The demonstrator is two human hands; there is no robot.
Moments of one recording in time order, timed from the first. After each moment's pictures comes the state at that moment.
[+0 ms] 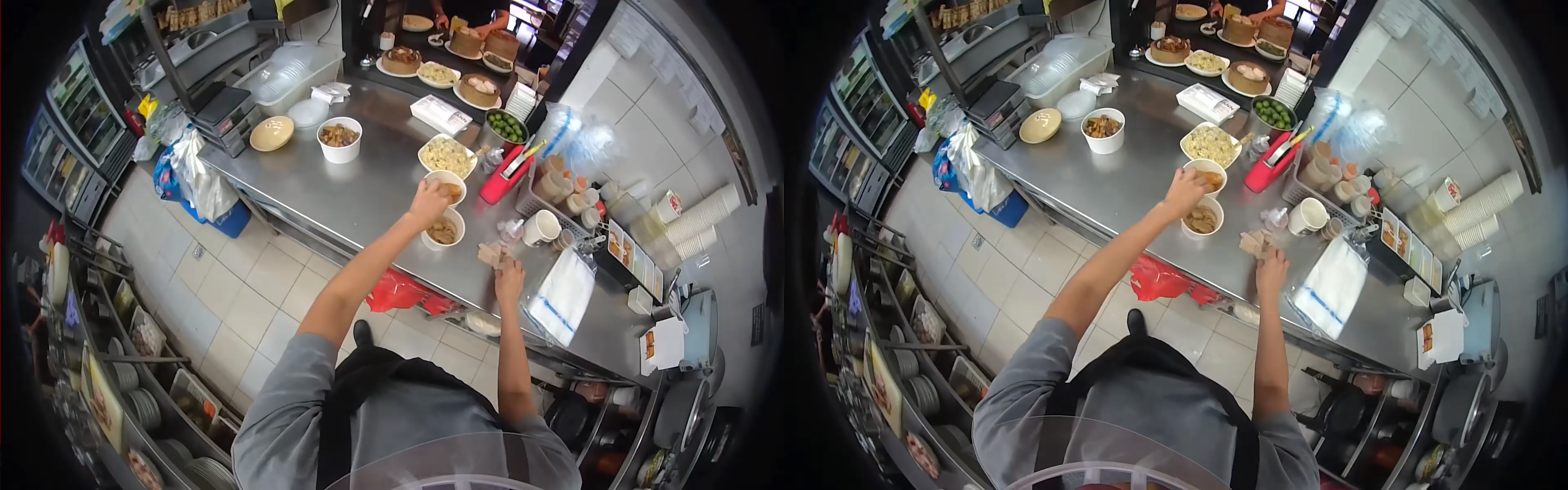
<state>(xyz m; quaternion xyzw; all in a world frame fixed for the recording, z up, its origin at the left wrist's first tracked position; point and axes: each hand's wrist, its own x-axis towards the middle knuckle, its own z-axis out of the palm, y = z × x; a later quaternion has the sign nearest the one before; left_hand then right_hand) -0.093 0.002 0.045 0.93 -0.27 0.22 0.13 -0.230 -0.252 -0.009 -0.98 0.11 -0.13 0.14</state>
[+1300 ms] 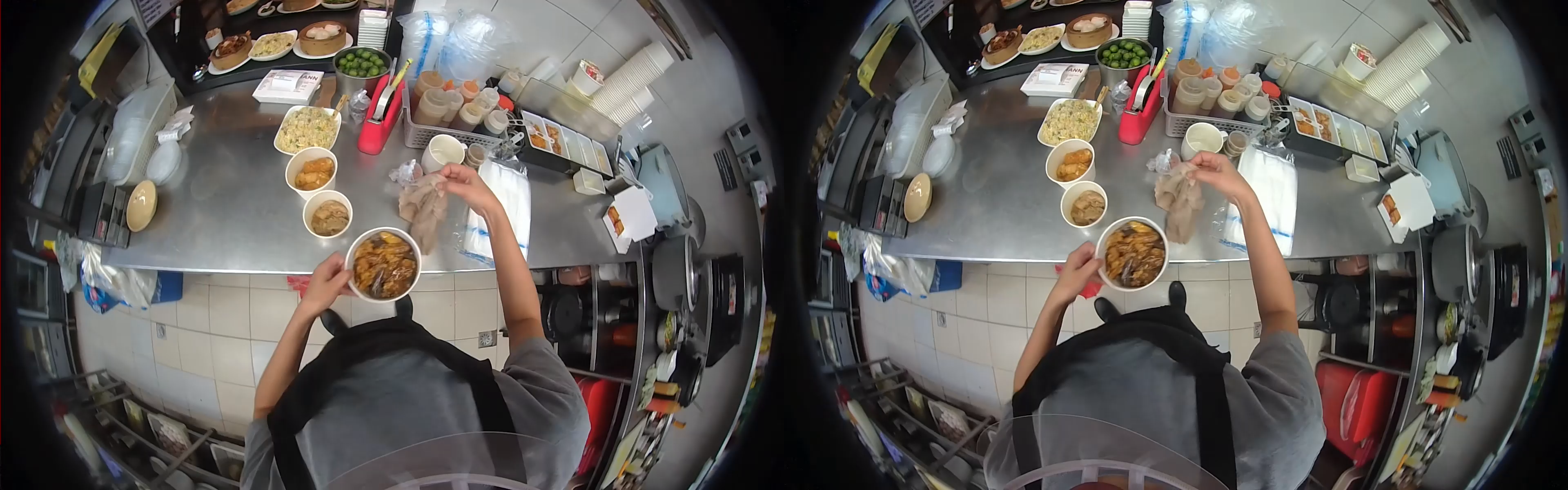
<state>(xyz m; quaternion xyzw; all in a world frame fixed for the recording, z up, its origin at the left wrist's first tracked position) -0.229 0.006 0.047 0.66 -0.15 -0.30 0.67 -0.180 -0.349 0.085 -0.74 -0.01 0.09 0.67</state>
